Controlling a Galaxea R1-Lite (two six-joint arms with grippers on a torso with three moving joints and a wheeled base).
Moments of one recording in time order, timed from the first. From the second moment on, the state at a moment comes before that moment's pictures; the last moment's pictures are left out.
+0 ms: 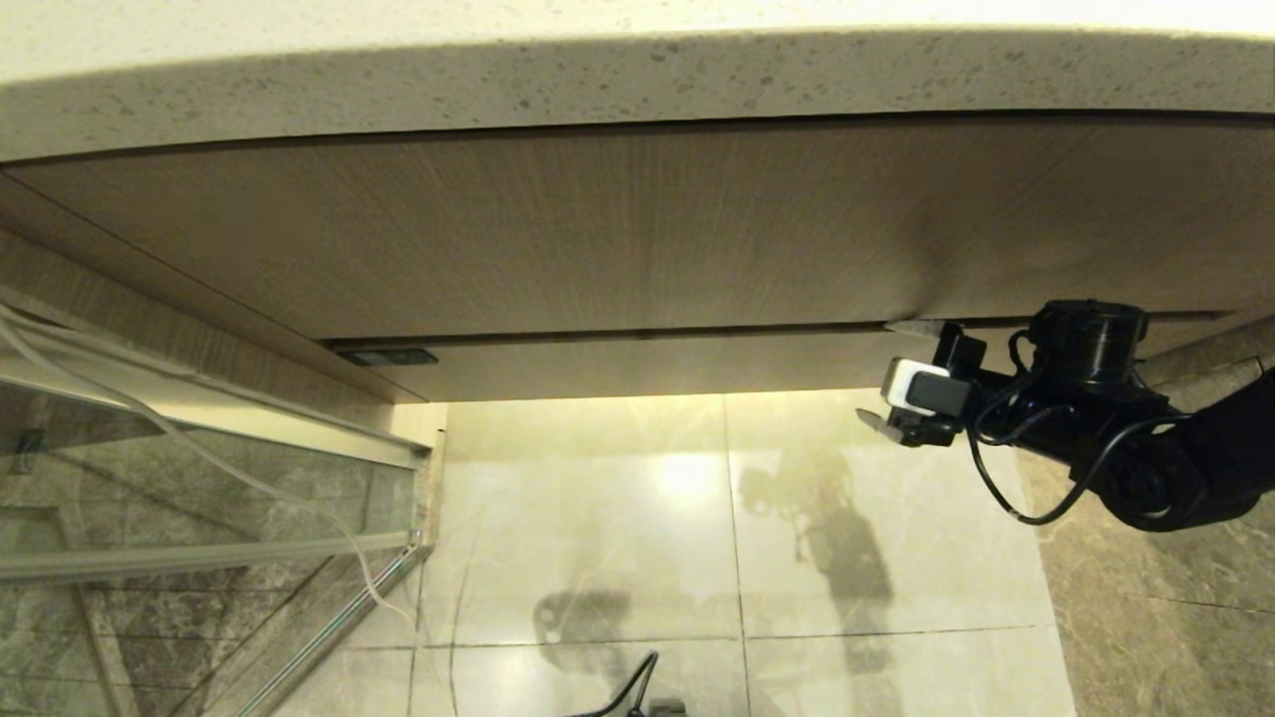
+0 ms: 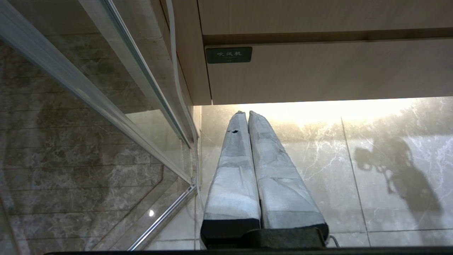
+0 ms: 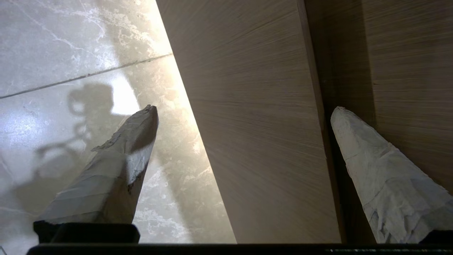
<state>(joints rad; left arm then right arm) 0.00 0.00 0.00 -0.23 0.00 -0.01 0.11 1.97 -0.89 -0.91 0.33 -1.27</state>
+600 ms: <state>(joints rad) 0.00 0.00 0.00 -0.23 0.00 -0.01 0.10 2.00 -0.91 -0.91 0.34 -1.24</state>
